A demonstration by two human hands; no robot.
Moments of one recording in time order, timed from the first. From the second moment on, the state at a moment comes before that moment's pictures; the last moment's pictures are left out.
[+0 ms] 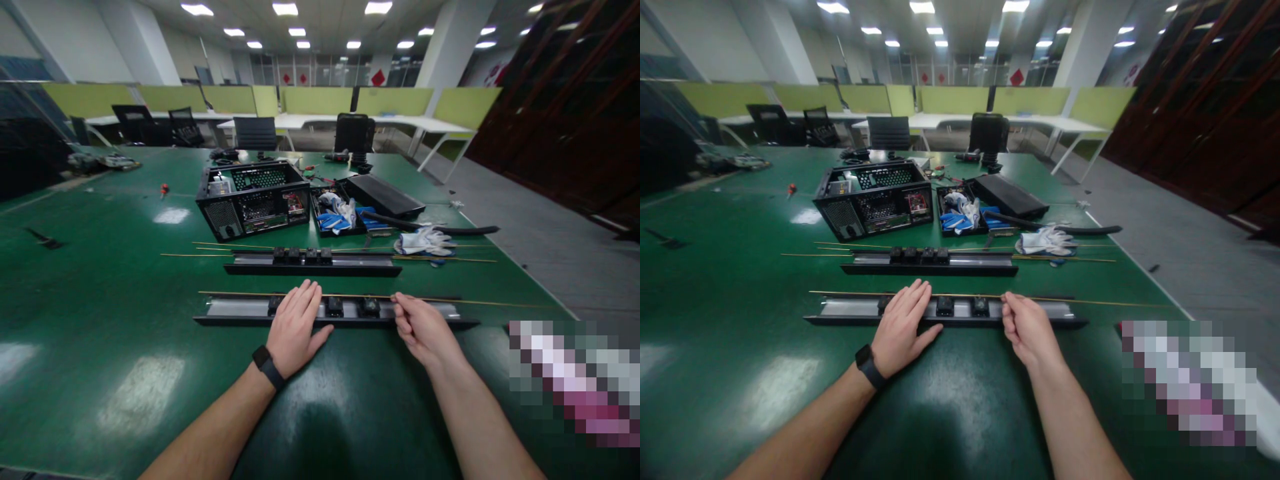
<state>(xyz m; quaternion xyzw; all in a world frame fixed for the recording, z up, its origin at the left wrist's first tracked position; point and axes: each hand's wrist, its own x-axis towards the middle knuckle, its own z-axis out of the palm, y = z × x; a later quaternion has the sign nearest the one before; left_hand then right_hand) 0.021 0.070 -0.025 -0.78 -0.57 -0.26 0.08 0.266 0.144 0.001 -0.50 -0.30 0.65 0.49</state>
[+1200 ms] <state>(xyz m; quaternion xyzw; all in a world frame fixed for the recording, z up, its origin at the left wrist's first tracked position) 0.021 0.071 -0.024 -0.77 -0.57 -0.26 0.10 0.268 0.146 -0.008 -0.51 -0.31 0.61 0.53</state>
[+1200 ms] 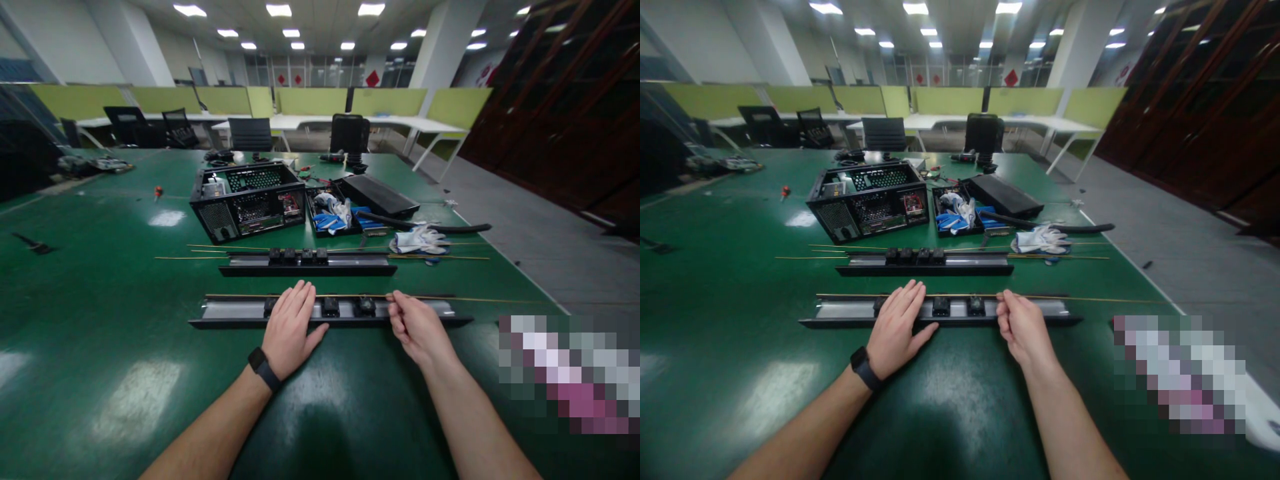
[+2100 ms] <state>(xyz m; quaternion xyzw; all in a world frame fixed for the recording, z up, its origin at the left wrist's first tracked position) 0.023 0.070 -0.026 -0.78 -0.57 -0.26 0.10 0.265 0.144 -0.001 -0.51 -0.29 0.63 0.51</state>
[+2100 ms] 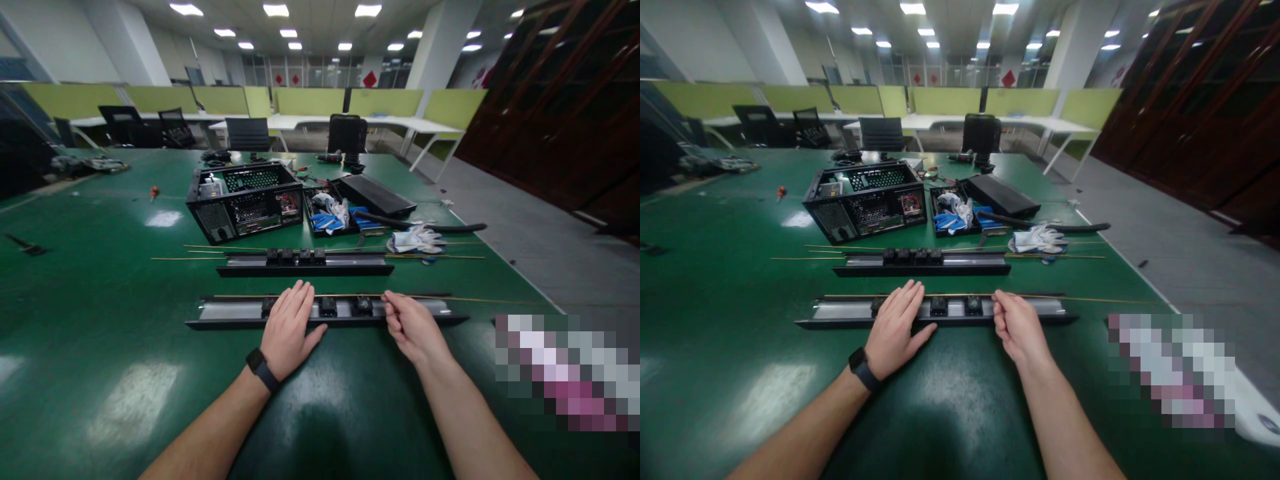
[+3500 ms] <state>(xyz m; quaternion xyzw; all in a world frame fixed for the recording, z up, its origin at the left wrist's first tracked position) 0.024 0.069 -0.024 -0.77 -0.57 -0.27 0.08 0.268 0.142 0.000 -0.51 -0.30 0.62 0.52</state>
